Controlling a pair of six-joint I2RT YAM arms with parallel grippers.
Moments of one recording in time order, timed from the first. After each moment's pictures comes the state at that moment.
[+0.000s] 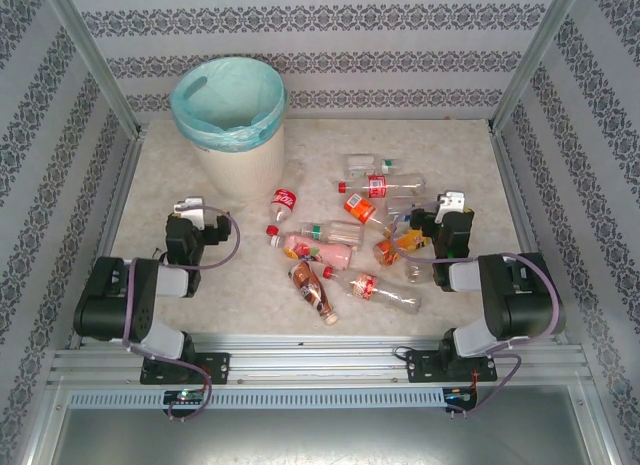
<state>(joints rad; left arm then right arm) 0.01 1.47 0.28 0.89 -0.05 -0.03 0.02 1.49 0.32 0.85 0.15 0.05</state>
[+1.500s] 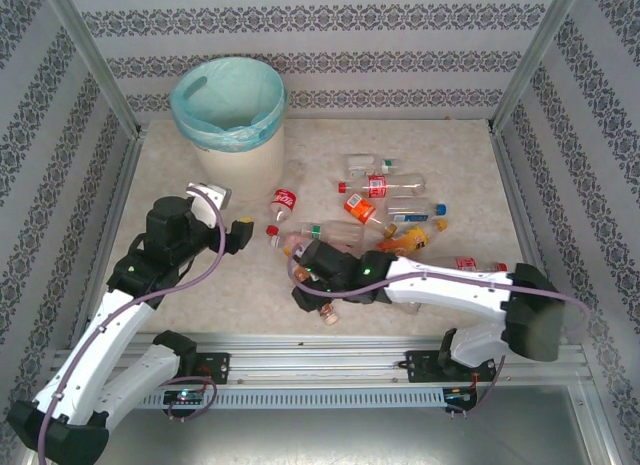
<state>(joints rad) -0.33 0.80 0.84 -0.53 0.07 0.04 1.13 1.44 0.99 -0.58 0.03 0.48</state>
